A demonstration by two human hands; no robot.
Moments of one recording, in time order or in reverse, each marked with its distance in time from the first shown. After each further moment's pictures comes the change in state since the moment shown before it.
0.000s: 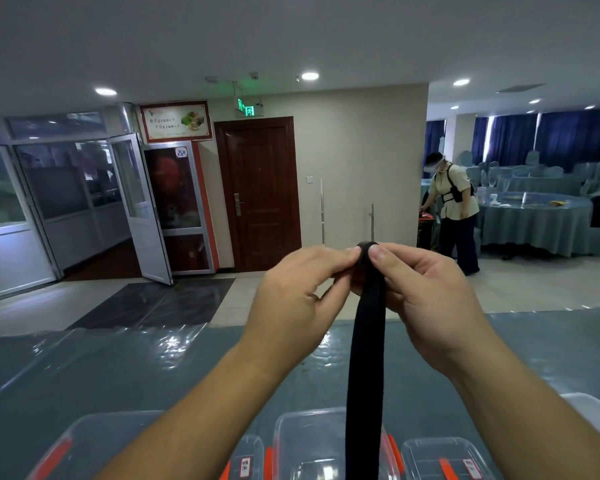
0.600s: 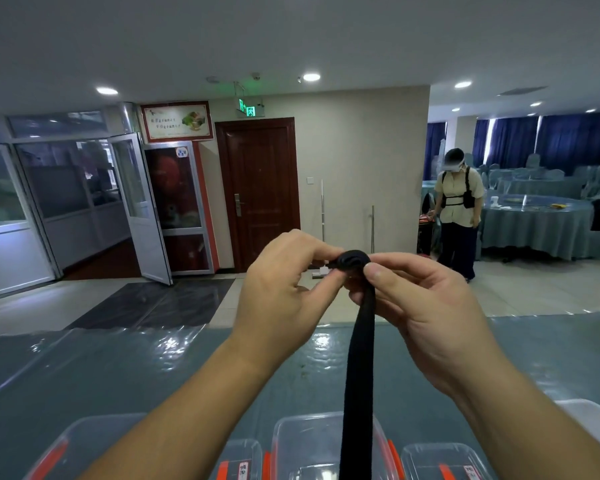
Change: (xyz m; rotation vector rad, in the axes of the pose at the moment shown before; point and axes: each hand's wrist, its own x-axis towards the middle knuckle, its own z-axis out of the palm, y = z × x) left_hand 0.010 -0.005 -0.010 0.010 0.053 -0.069; right_hand -0.007 0.000 0.000 0.089 0.040 0.033
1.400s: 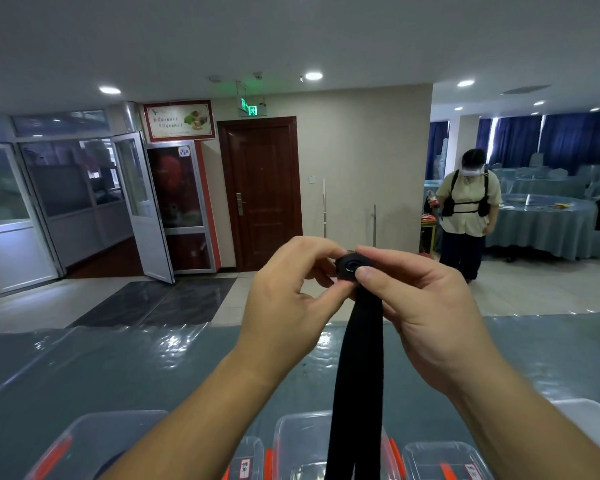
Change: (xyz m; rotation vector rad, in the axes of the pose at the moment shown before) left_hand -0.009 0.013 0.000 -0.125 -0.033 -0.091; right_hand -0.002 0.000 0.007 -0.005 -0.037 -0.073
